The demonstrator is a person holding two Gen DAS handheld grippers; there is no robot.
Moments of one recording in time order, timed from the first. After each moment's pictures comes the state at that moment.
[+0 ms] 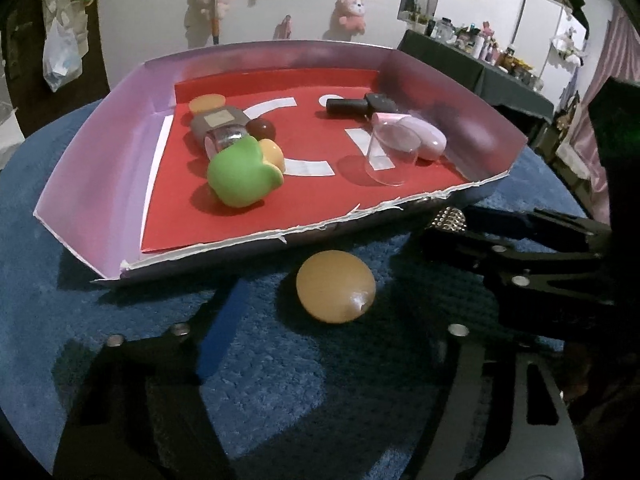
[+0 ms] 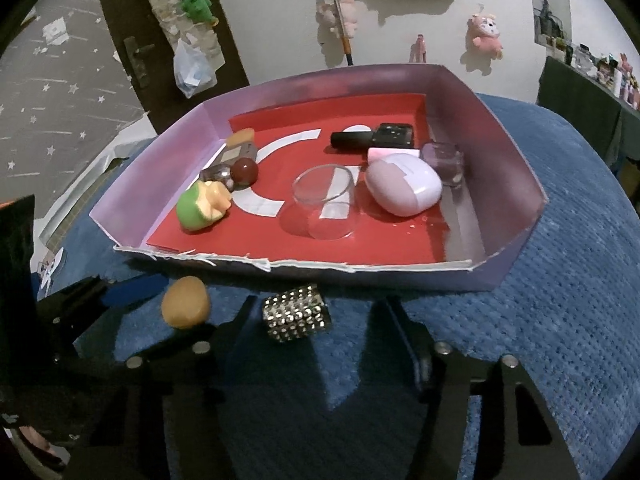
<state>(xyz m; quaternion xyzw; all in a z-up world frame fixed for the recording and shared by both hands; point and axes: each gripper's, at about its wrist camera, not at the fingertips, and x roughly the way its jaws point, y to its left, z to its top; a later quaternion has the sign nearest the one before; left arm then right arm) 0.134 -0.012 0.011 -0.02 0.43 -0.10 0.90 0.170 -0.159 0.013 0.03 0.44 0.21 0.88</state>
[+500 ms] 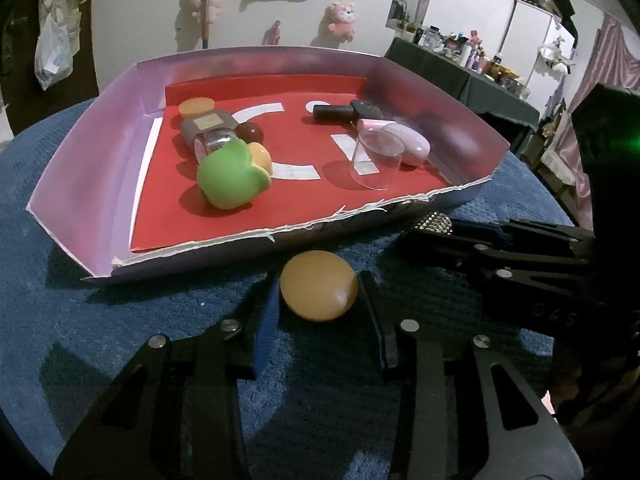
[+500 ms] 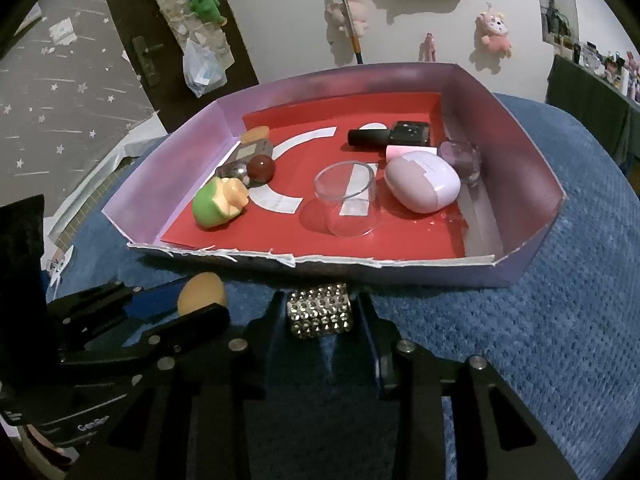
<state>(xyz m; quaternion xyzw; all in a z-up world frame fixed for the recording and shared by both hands) 0.130 -0.011 0.012 -0.04 0.42 -0.13 0.90 0.164 -0.152 0.015 0.04 0.44 0.22 0.87</state>
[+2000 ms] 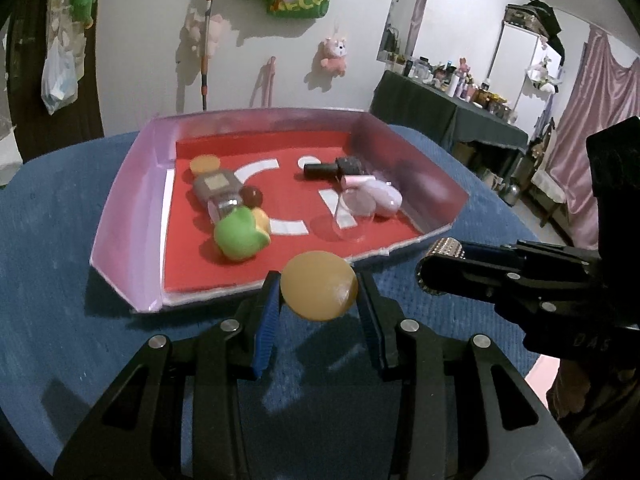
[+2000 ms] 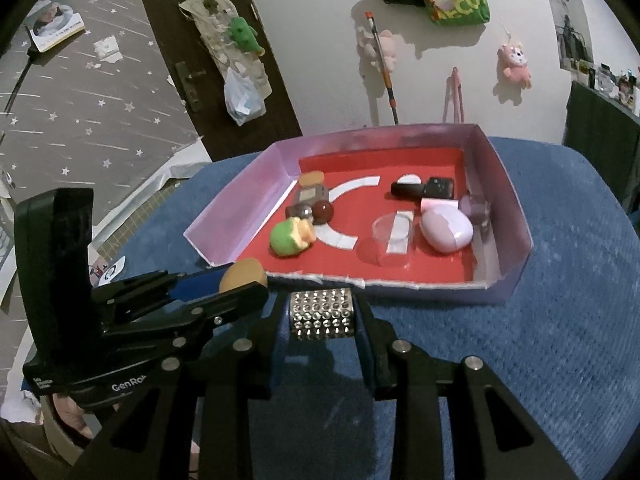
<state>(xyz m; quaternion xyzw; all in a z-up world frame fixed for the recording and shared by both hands) 0.111 -0.004 0.064 -0.04 0.36 -0.14 0.92 0.129 -0.157 0.072 0.06 0.38 0.28 0.88</state>
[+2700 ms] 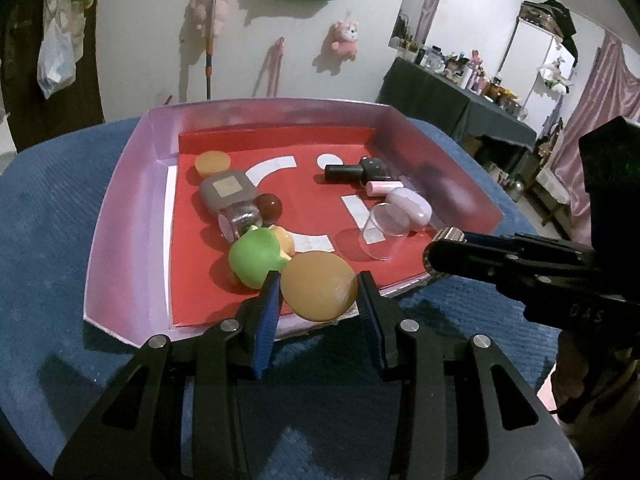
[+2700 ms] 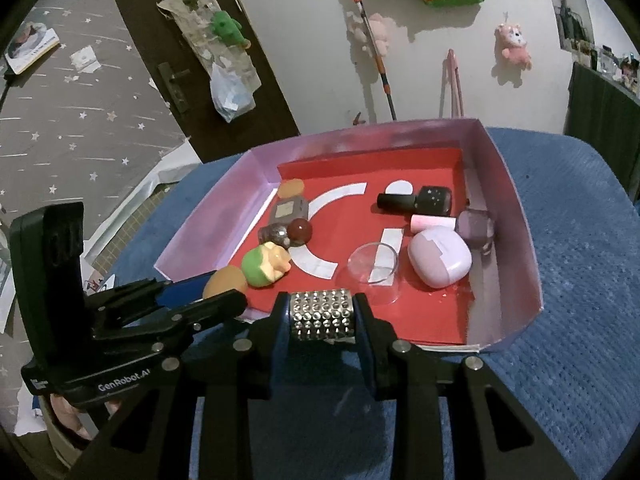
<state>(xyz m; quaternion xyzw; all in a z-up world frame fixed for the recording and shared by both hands) 0.159 0.013 0.058 -0.06 0.40 -0.13 0.90 0.189 -0.160 0.066 0.07 0.41 0.28 0.86</state>
